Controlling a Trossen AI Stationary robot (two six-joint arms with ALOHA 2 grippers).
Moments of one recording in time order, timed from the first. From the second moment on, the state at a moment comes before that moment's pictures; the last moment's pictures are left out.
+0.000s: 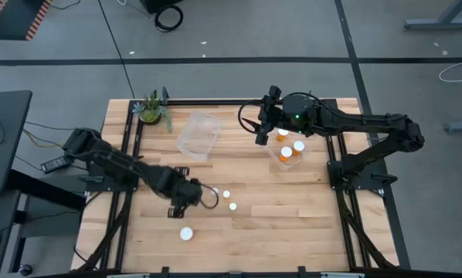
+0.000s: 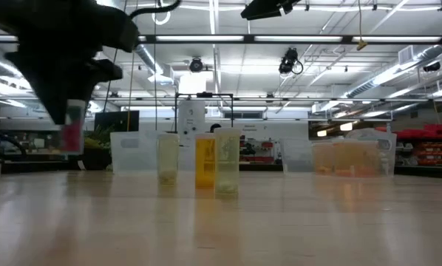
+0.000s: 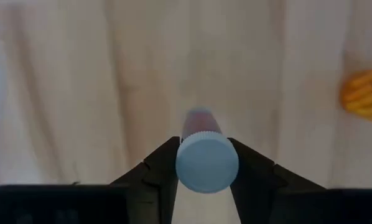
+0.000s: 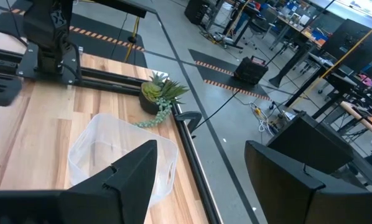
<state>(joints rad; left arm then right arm) -0.37 1.54 1.05 -0.91 -0.10 -0.29 -0.13 1.30 1.22 -0.19 0.32 -0.37</state>
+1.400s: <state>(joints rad) 0.55 1.73 1.26 -0.65 -0.14 0.40 -0.13 1.30 1.22 -0.22 0.32 -0.38</state>
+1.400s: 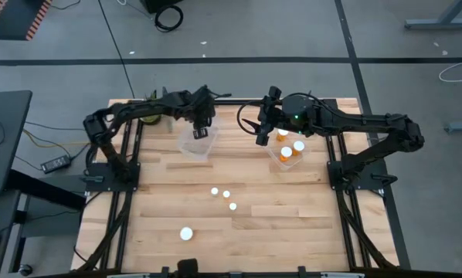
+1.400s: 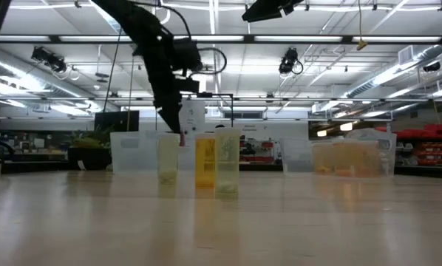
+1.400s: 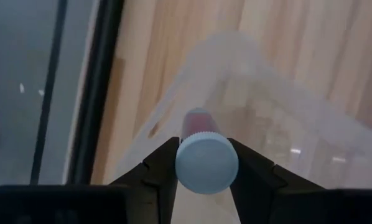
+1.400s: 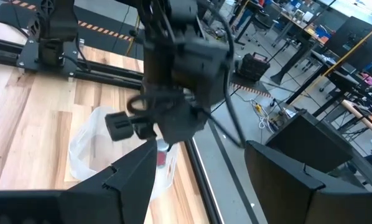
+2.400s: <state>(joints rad) 0.59 1.84 1.25 -0.70 -0.21 0.38 -0.13 1.30 1.22 -0.22 0.31 -0.37</state>
